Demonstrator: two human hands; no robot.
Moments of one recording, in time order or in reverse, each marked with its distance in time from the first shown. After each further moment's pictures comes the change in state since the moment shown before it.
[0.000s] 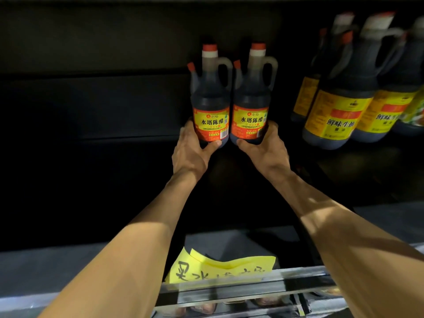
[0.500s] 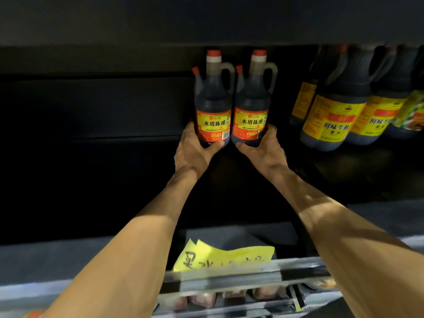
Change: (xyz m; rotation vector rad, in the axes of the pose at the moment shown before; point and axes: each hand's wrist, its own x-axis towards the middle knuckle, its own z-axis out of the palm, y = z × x) left_hand 0.000 -0.006 -0.005 -0.134 -0.041 -0.030; right_hand 0.005 0.006 0.006 0.002 -0.045 -0.003
